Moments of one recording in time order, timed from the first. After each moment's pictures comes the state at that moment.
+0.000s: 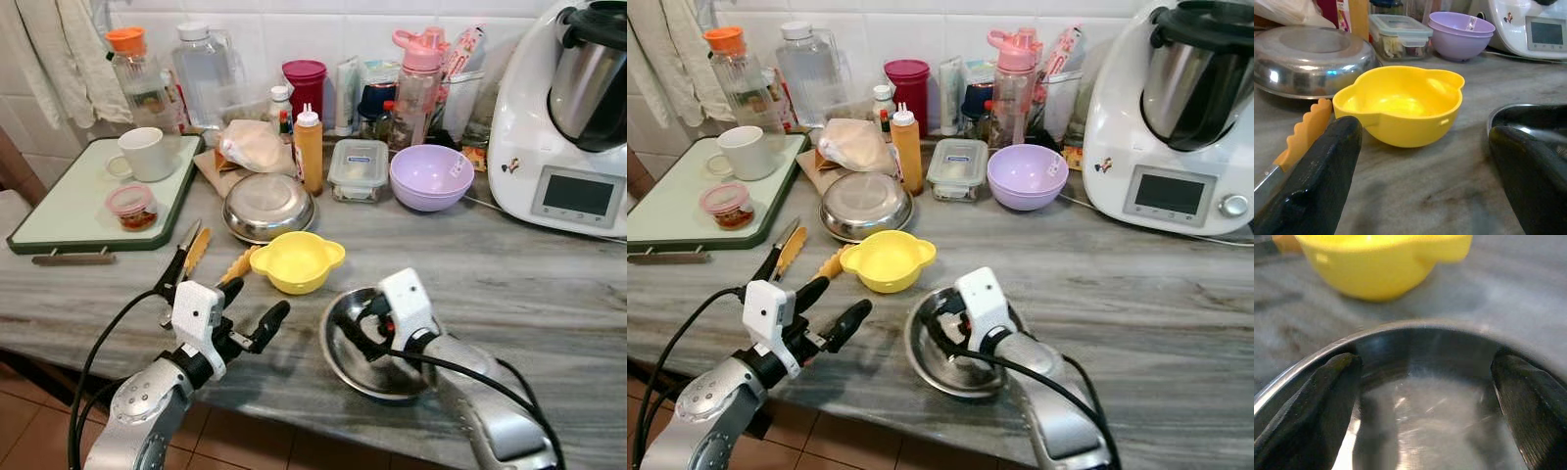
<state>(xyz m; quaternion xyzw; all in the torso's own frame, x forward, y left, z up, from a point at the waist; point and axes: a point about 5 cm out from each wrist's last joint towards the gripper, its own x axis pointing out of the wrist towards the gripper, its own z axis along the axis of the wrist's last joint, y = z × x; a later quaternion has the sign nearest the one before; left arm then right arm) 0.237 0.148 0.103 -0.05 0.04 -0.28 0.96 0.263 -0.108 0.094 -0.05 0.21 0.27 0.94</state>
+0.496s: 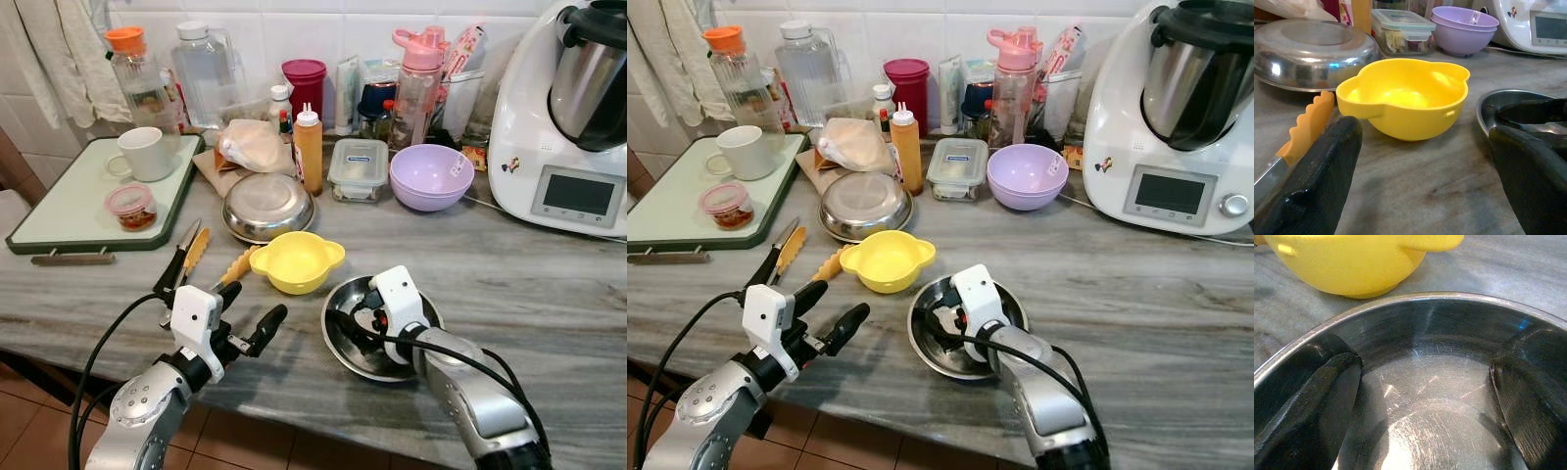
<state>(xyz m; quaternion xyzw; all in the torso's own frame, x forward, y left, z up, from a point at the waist) 0.237 0.151 0.096 -0.05 0.04 -0.28 0.96 0.281 -0.105 0.088 -0.05 0.21 0.26 0.94</state>
